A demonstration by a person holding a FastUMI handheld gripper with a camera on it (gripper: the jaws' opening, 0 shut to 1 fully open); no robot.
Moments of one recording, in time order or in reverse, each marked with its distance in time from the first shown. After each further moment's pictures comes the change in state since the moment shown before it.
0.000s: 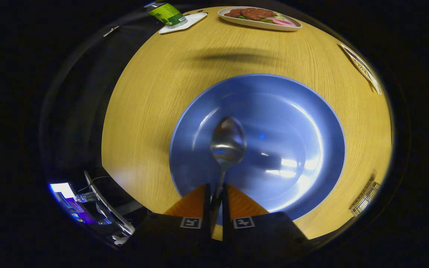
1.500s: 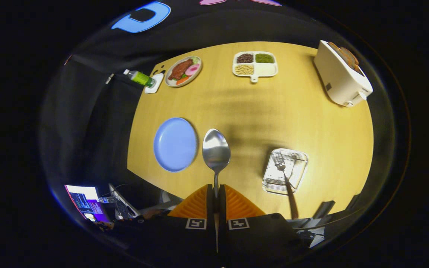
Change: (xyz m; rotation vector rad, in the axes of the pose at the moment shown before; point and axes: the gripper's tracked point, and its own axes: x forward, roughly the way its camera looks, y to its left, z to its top) arm -0.259 -0.231 -0.088 0.183 -0.199 0.050
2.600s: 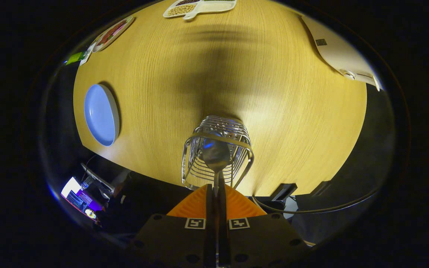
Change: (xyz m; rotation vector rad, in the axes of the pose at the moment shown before) arm 0.044 -0.104 -0.018 0.044 0.570 -0.243
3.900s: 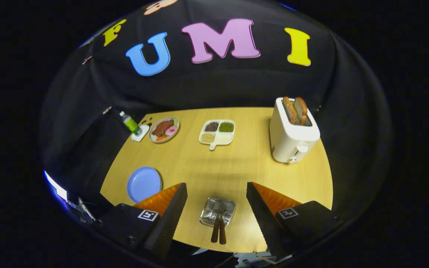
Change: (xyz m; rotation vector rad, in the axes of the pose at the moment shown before) arm -0.191 -0.007 -0.002 -0.084 -1.265 0.081
